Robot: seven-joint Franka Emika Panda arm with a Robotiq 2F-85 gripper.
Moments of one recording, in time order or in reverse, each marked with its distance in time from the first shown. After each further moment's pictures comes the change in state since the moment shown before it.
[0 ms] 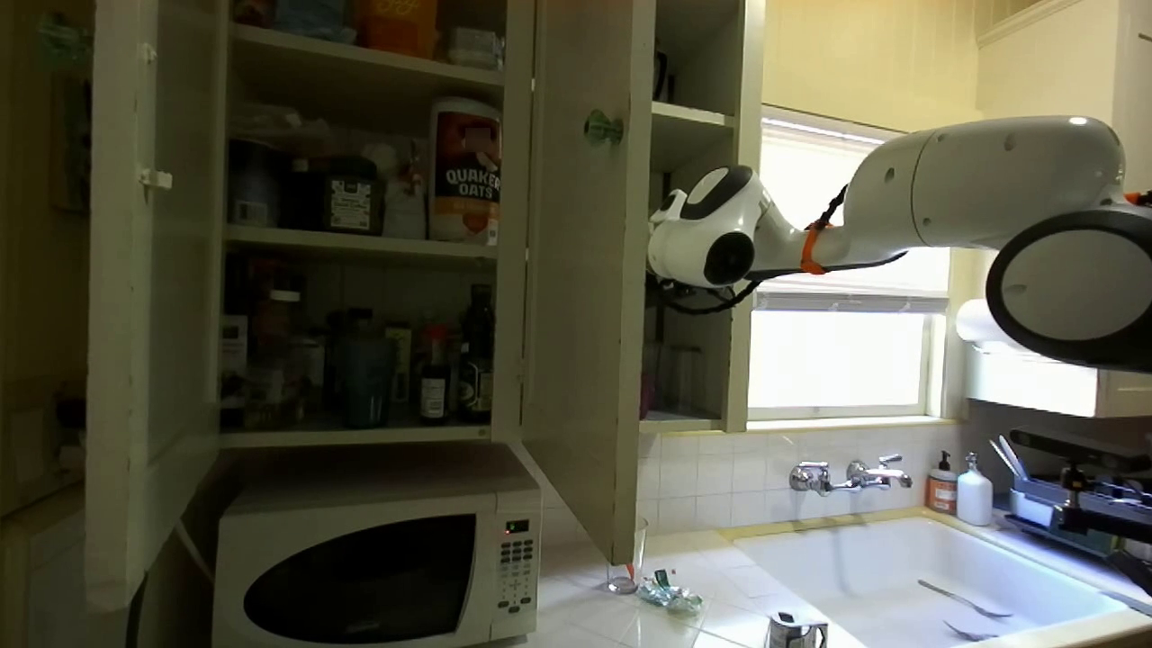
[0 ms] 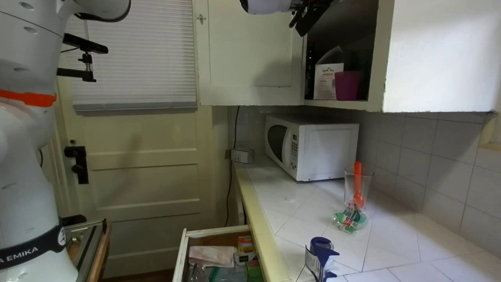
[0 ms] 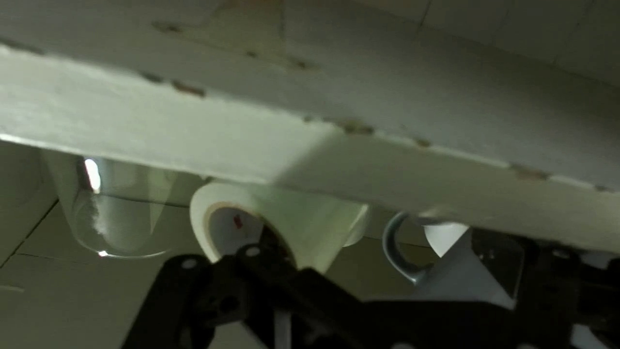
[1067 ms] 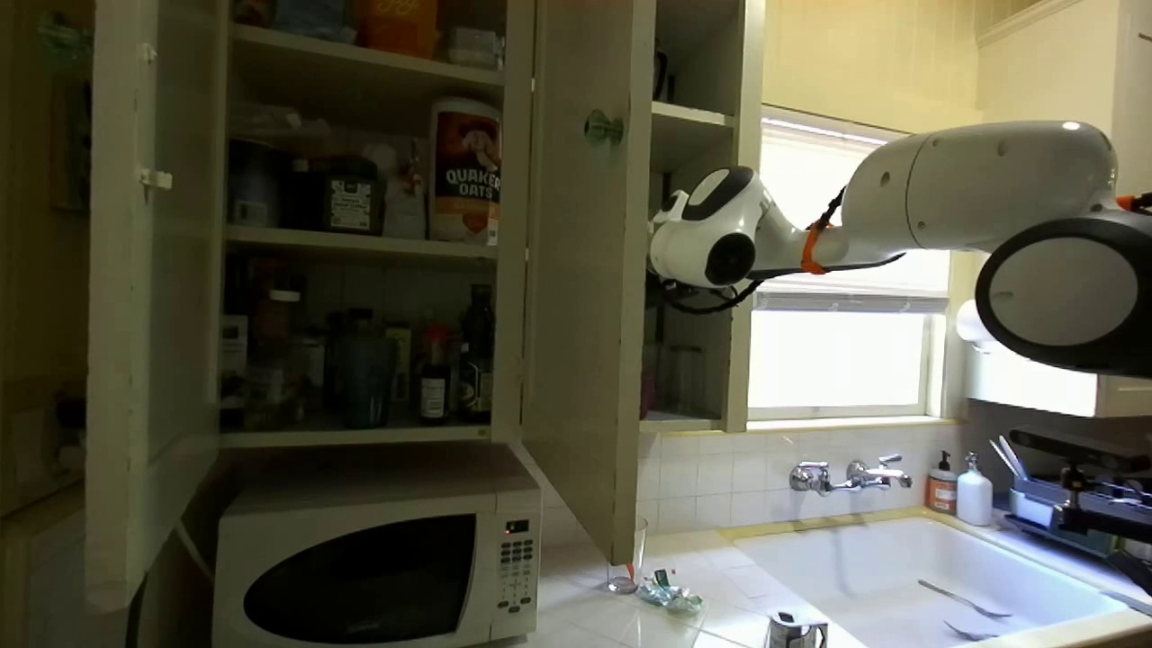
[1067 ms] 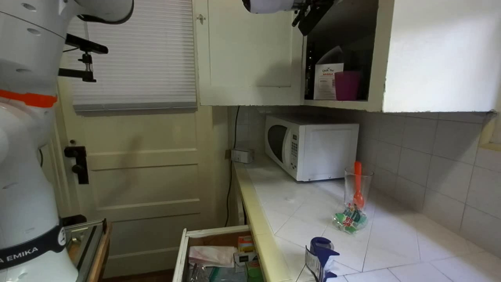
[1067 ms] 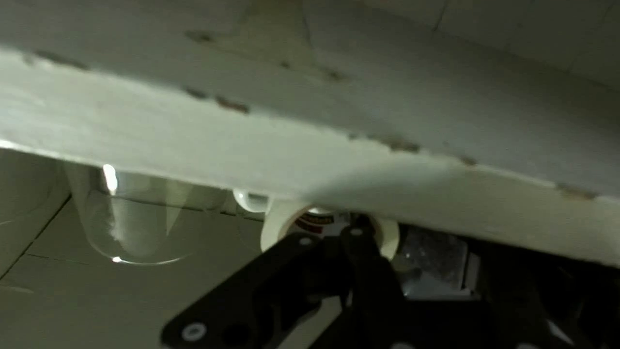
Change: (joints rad) arm 0.006 0.020 -0.027 0.031 0.000 0.012 0.004
